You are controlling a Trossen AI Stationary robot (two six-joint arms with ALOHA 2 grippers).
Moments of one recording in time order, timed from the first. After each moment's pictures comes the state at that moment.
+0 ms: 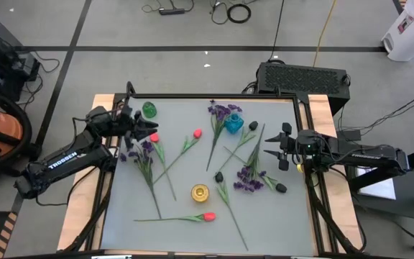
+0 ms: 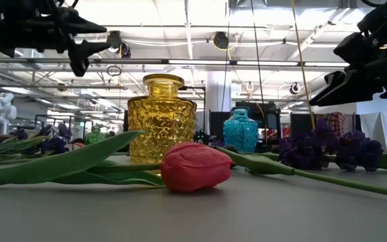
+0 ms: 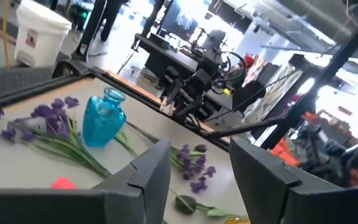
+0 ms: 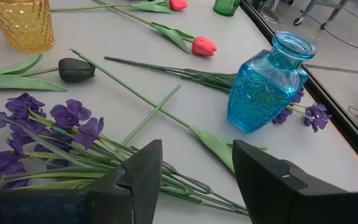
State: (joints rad) left arm 0.72 0.45 0.29 0.17 0.72 -0.55; right arm -0.18 0.33 0.19 -0.30 0.05 -0.18
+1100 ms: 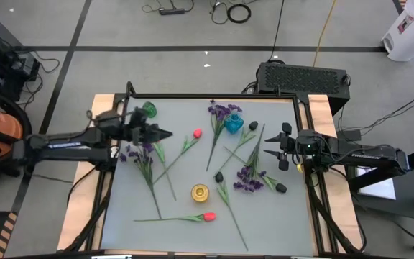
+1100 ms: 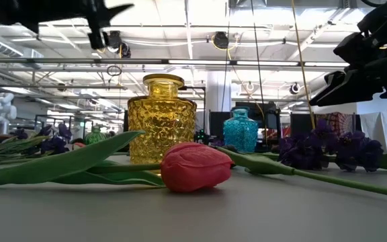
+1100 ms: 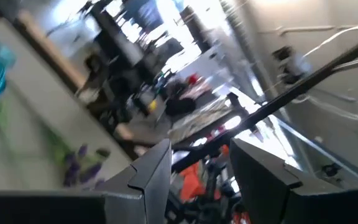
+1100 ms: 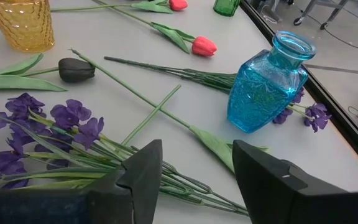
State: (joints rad) left arm 0.25 0.75 0.47 0.40 0.36 -1.03; right arm -0.18 0.33 0.19 -0.30 0.05 -0.18
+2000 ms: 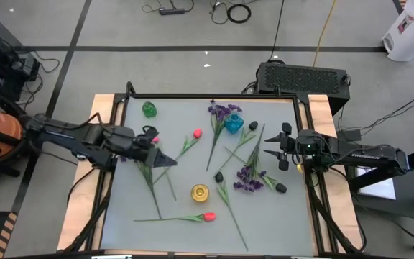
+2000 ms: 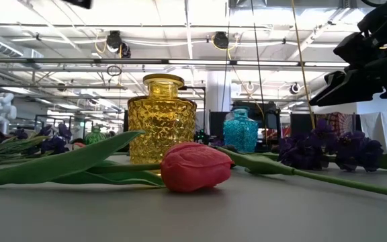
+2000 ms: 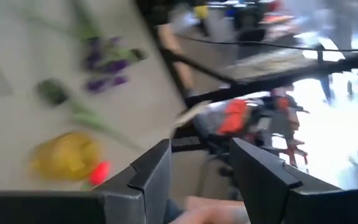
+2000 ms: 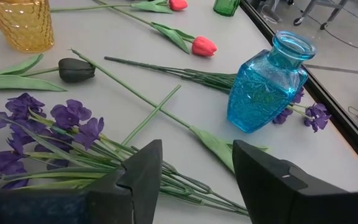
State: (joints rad) left arm -0.22 0.98 1.00 -0.39 -0.02 -1.24; right arm -0.18 0.33 0.19 -0.30 0.05 -0.18
